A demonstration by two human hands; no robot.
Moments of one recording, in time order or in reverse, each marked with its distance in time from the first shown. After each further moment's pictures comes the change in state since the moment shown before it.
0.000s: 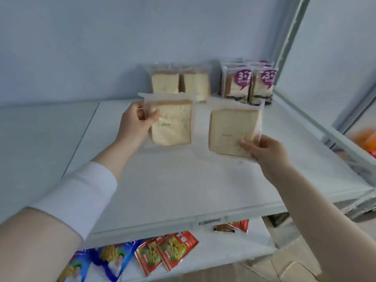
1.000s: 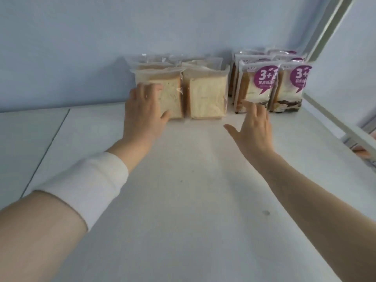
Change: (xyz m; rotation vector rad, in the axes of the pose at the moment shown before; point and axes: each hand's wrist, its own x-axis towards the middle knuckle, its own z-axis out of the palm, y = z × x) left_hand 0.131 -0.033 0.068 0.855 0.067 0.387; right_hand 0.167 -0.003 0.083 -1.002 0.158 -0.370
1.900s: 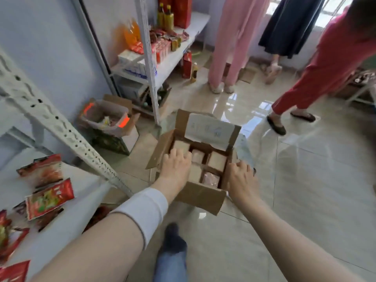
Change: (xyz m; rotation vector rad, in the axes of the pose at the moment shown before) left_hand -0.534 0.554 0.088 0.063 -0.874 1.162; right_hand -0.604 0.433 -0.263 -0.496 -0.291 1.099
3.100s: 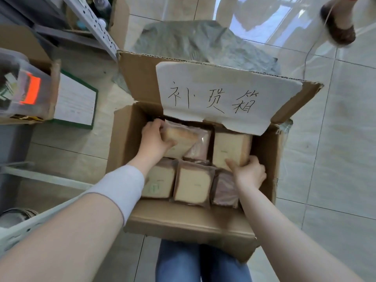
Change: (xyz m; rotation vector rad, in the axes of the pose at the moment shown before) left_hand 0.373 -0.051 0.301 -0.788 -0.233 -0.312; right_hand 0.328 0.020 0.308 0.754 -0.203 0.934
